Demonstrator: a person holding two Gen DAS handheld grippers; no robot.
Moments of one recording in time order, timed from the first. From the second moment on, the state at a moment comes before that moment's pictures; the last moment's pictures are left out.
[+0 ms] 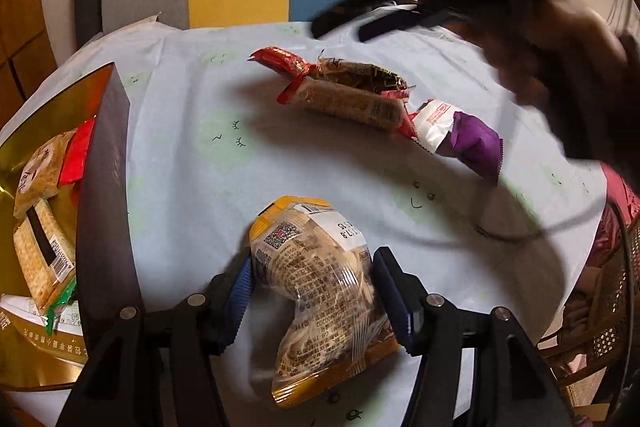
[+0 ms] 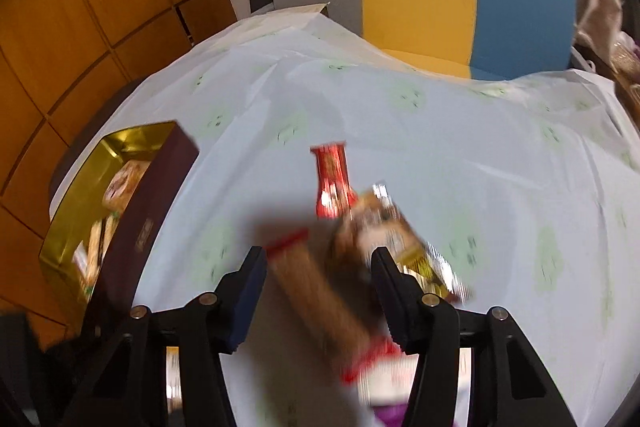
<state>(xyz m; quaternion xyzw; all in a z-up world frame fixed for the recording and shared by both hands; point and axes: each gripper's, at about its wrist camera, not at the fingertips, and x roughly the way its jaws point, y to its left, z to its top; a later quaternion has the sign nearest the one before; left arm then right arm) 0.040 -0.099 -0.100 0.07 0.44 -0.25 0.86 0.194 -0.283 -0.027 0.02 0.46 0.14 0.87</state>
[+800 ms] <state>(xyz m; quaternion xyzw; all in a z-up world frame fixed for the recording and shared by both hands) 0.041 -0.096 -0.105 0.07 0.42 -0.26 0.87 0.273 -0.215 -0.011 -0.04 0.47 0.17 0.87</state>
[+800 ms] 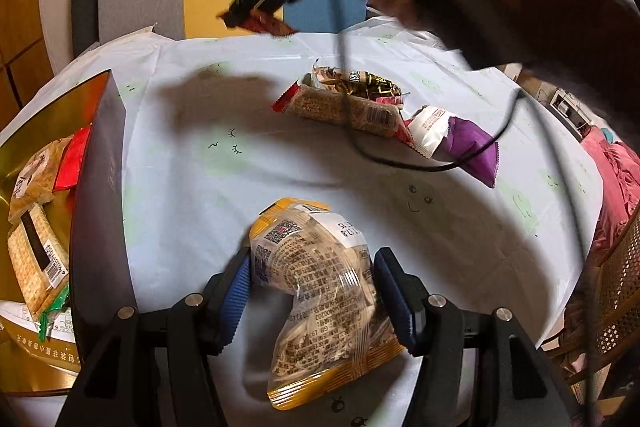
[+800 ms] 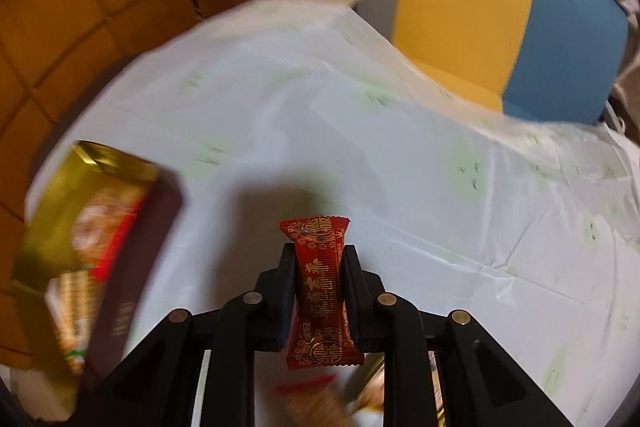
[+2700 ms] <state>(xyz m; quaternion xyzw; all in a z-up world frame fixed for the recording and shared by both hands) 0.042 -0.007 0.003 -0.04 0.38 -0.18 0.91 0.047 -0.260 -0.101 0.00 0.48 0.10 0.87</state>
